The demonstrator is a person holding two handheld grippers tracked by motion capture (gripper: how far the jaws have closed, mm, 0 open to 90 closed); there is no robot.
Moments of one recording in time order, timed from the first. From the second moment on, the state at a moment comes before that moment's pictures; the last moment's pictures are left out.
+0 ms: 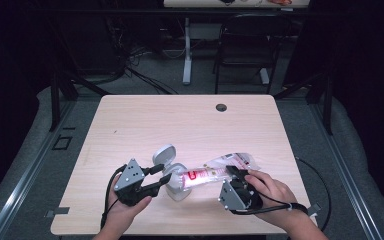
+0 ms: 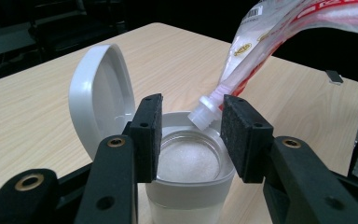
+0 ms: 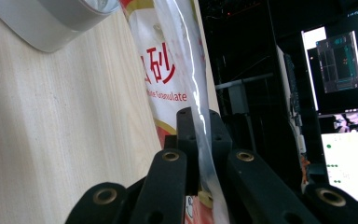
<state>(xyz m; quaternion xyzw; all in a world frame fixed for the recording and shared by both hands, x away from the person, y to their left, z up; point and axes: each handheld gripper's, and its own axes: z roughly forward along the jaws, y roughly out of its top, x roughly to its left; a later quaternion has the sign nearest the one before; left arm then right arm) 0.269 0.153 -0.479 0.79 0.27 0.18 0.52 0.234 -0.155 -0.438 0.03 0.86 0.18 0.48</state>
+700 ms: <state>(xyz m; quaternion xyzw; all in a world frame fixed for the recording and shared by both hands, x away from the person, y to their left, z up) 0.270 0.155 -0.480 0.79 0.27 0.18 0.52 0.237 -0.166 -0.438 0.08 0.86 0.24 0.45</state>
